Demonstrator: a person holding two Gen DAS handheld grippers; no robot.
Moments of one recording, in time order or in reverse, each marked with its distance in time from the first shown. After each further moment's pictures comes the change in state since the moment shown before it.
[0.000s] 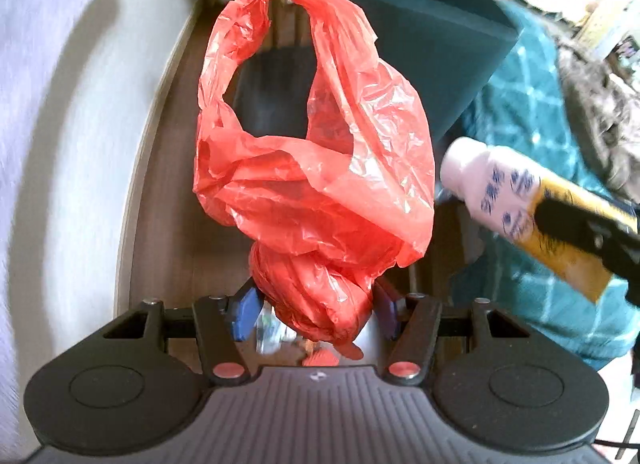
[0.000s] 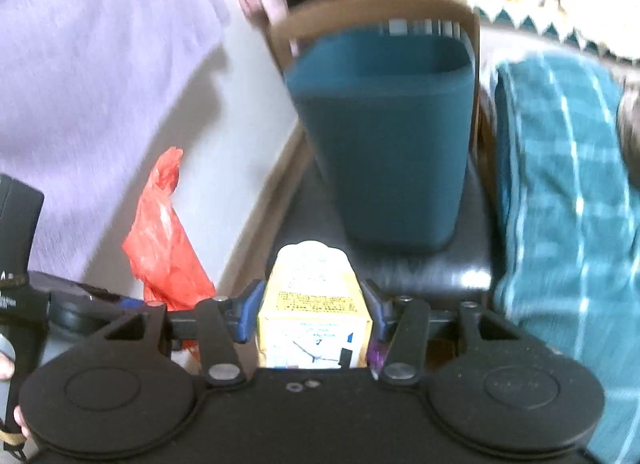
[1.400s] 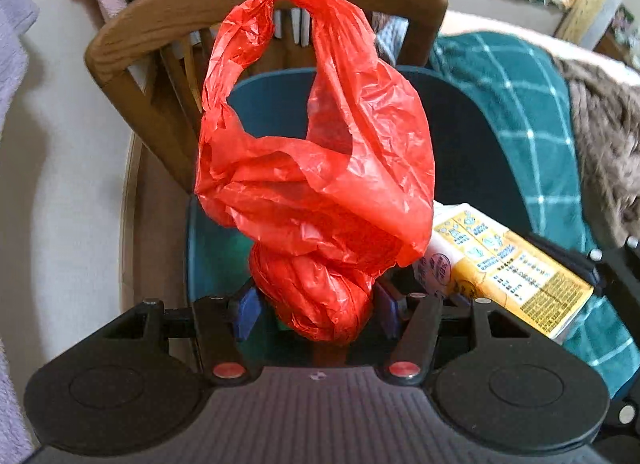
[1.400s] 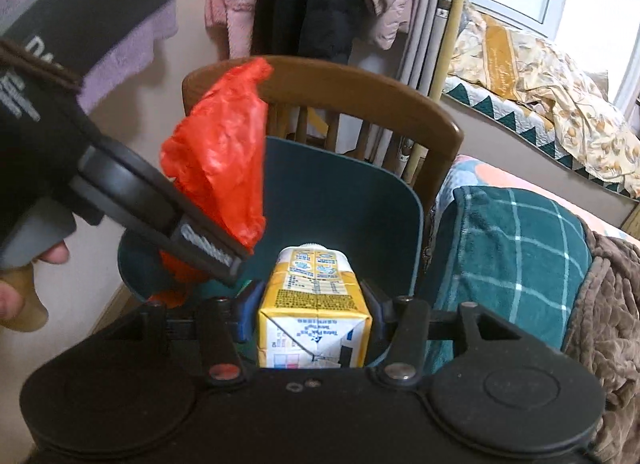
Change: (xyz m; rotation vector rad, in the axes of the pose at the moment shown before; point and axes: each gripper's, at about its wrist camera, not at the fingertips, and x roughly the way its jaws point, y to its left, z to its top) left arm 0.073 -0.094 0.253 0.160 0.039 0.058; right arm 0.098 -0.050 0.172 -0.263 -0.024 -0.240
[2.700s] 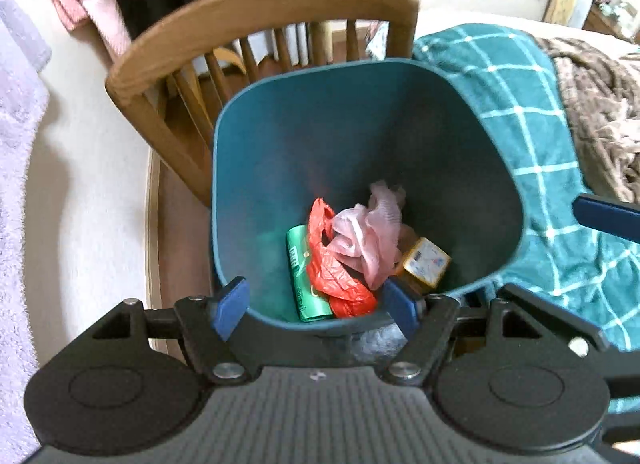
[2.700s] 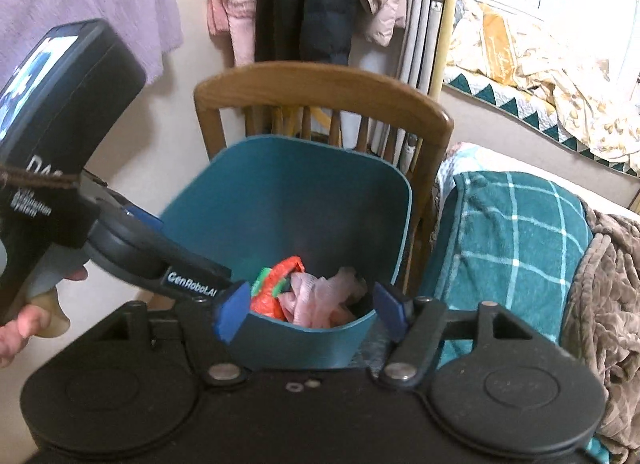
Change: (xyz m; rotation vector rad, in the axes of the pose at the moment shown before) left arm -0.035 -0.019 -0.035 0.098 -0.079 0.057; right arm -0.056 -0.014 -0.014 0.065 -0.016 0.062
